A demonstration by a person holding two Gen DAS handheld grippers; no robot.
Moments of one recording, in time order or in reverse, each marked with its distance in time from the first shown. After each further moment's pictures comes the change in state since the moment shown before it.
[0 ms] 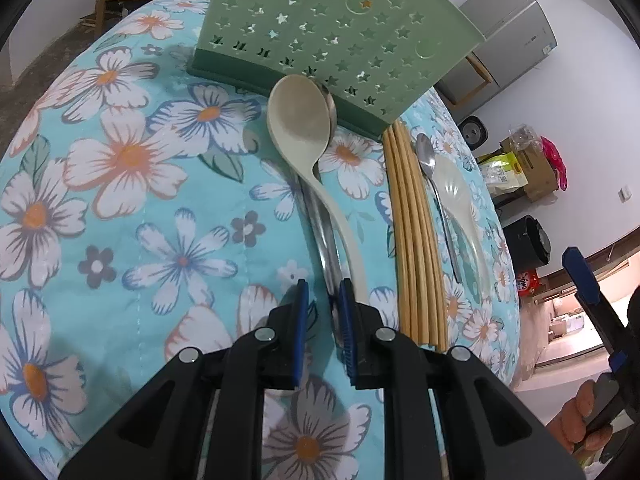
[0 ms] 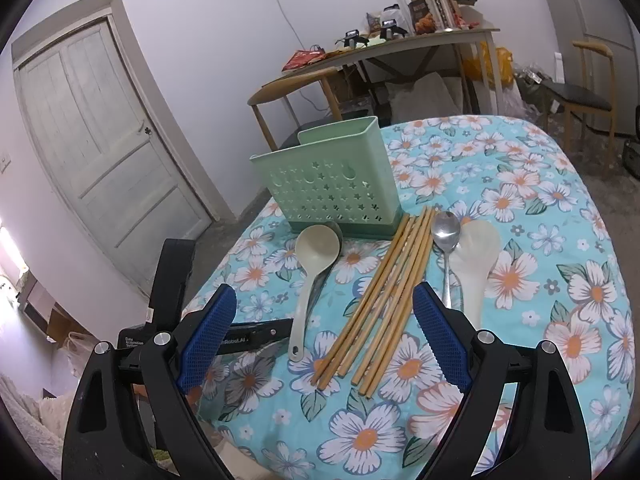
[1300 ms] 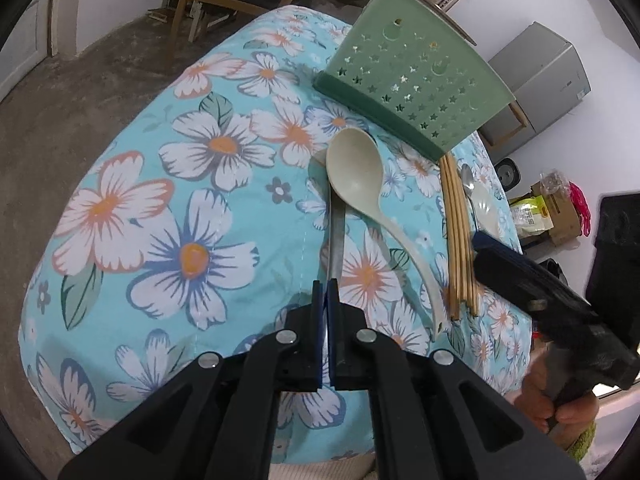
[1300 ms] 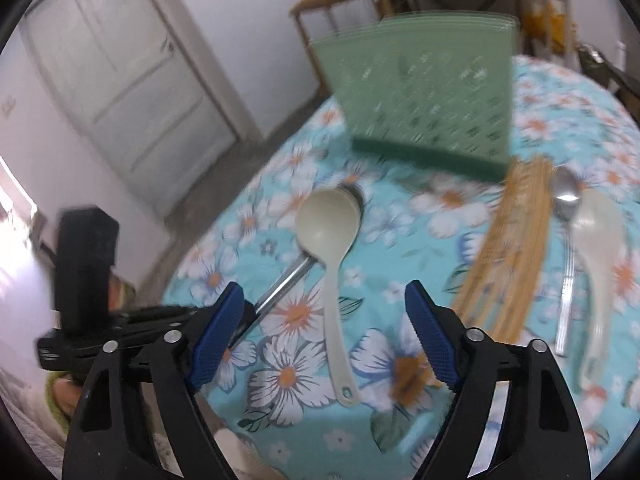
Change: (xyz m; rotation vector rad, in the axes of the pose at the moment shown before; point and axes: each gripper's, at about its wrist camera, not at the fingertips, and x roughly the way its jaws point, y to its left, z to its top) left arm -0.073 0.049 -0.051 -0.140 -0.103 0.113; right arm 0.120 0.065 -0.022 -0.142 0.357 0.080
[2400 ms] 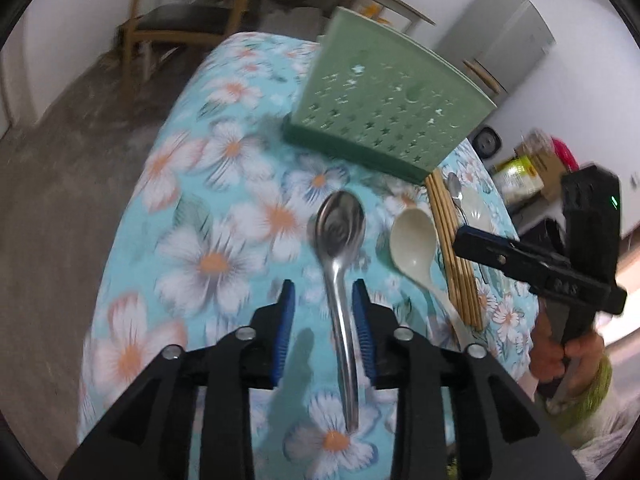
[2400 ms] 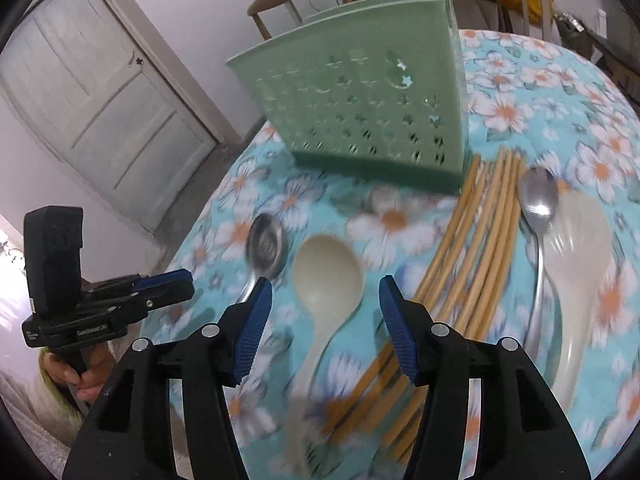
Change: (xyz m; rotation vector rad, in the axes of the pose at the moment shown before) left arm 0.003 -0.009 0.068 0.244 0.008 -0.027; right arm 0.002 -0.075 0.041 0.126 -0.009 0.014
